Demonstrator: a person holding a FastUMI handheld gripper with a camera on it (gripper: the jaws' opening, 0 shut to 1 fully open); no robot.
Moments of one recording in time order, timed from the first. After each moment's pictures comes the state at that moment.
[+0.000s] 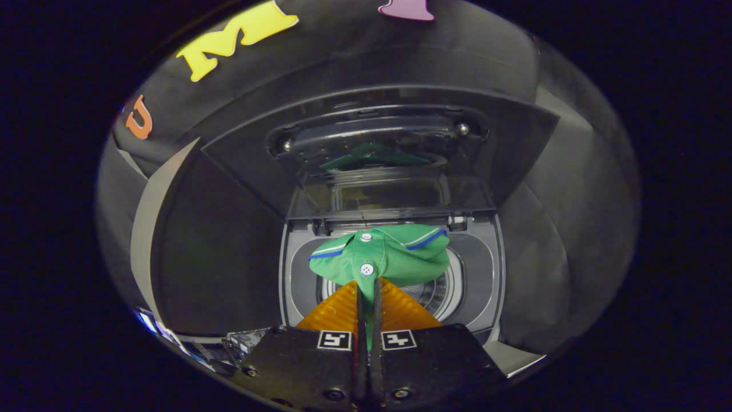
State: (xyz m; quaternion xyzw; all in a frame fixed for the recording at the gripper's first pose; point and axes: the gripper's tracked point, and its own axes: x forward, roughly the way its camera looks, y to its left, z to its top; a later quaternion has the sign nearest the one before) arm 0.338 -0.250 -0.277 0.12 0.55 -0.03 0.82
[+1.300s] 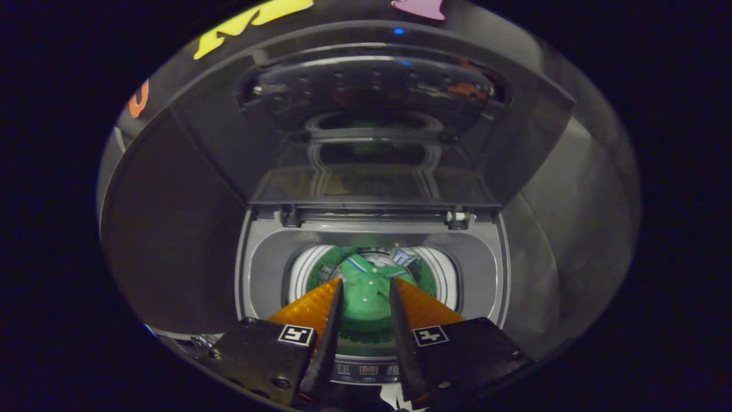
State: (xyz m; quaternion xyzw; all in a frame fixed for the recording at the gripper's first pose) arm 0.345 -0.250 -0.313 0.05 0.54 -0.04 0.84
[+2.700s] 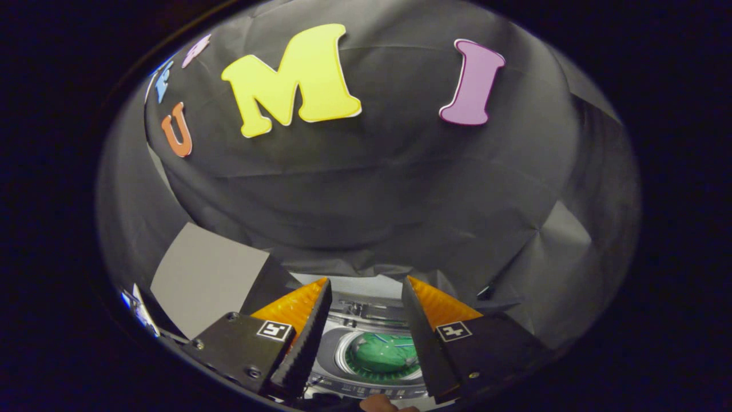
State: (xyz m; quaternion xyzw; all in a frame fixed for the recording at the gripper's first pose) arm 0.479 -0.226 -0.095 0.06 0.41 0.04 0.91
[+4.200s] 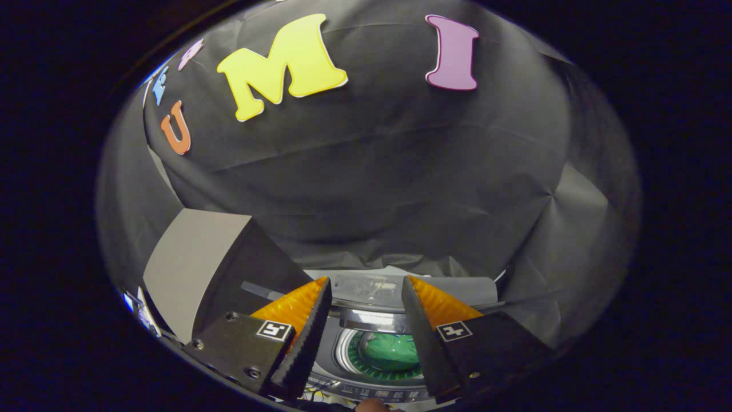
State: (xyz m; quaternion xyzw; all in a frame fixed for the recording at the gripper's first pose) arm 0.425 -0.236 -0.176 0.08 0.40 0.04 0.91
